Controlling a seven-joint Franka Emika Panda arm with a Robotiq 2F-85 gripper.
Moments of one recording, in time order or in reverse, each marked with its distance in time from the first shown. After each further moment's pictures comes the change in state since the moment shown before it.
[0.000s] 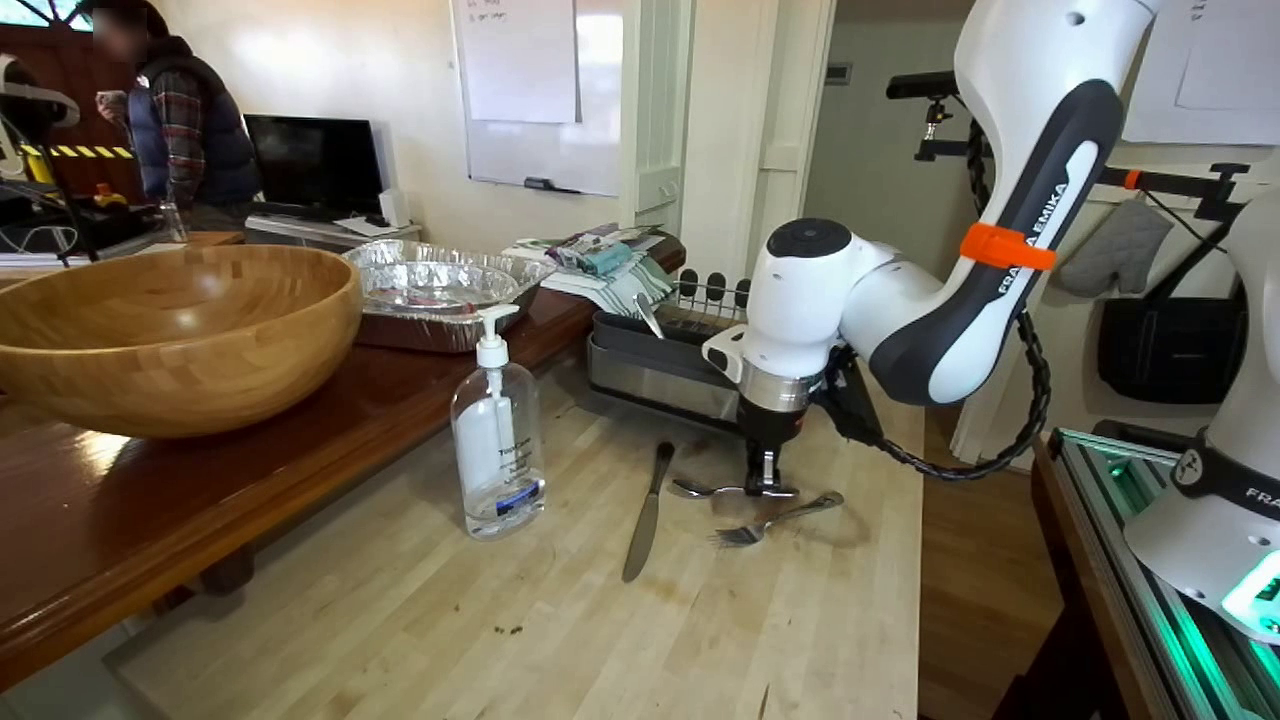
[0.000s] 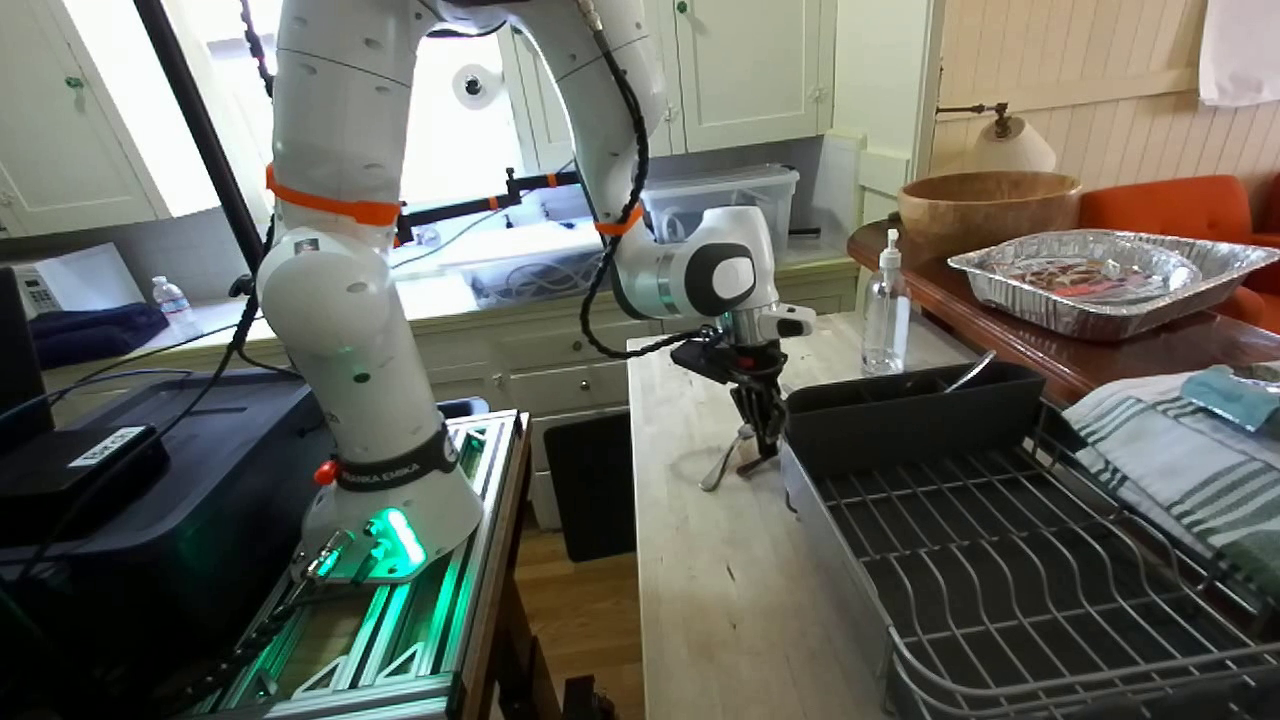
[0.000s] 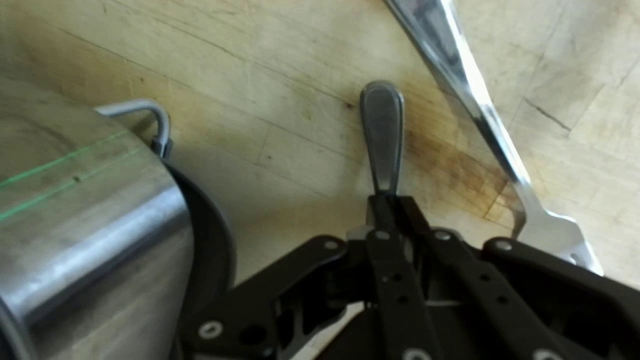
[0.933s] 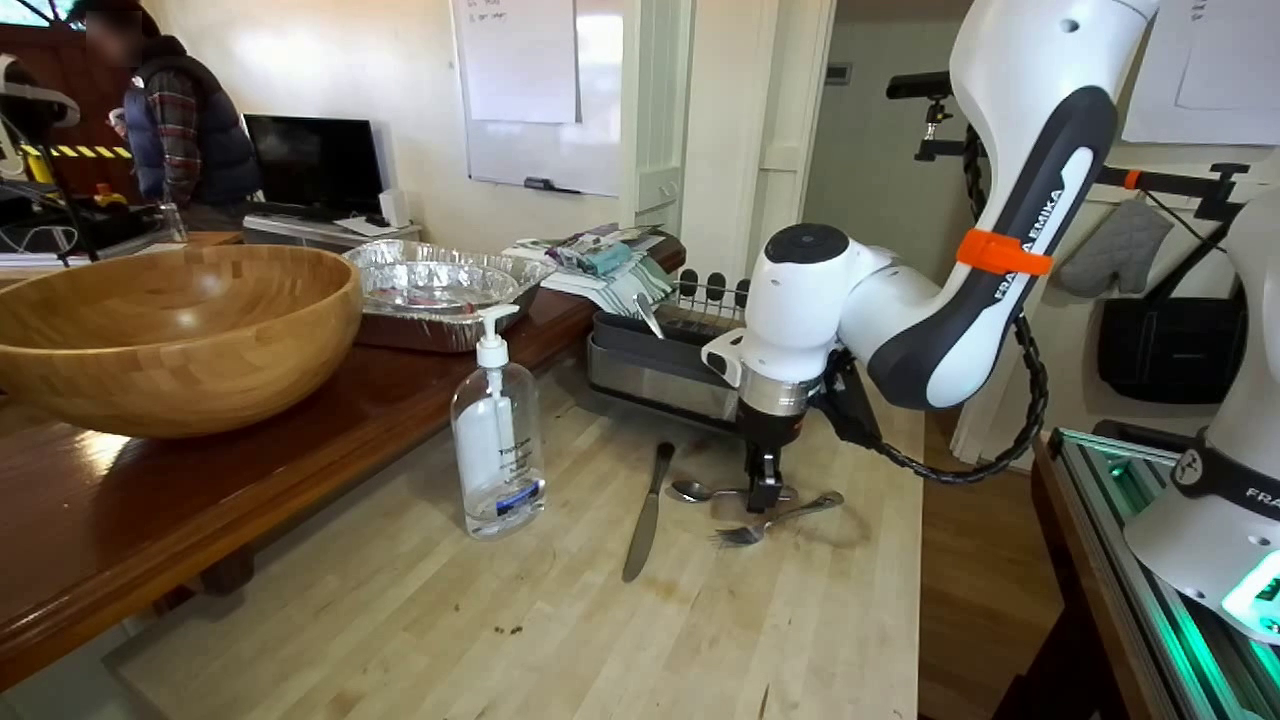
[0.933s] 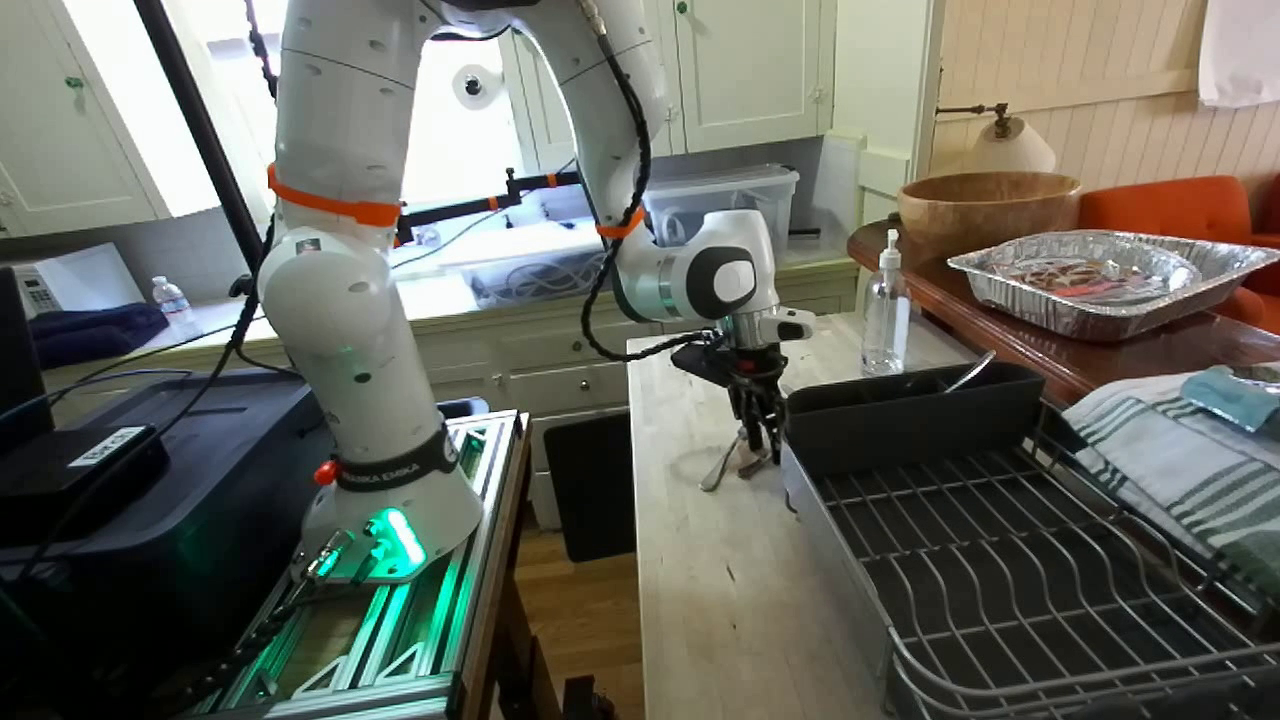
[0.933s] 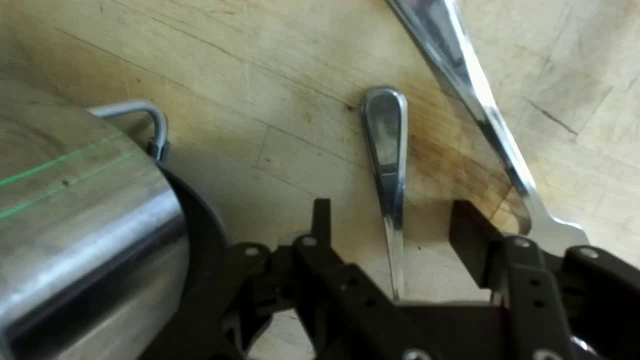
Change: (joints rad) arm 0.012 0.015 -0.011 0.006 -0.001 0.003 0.000
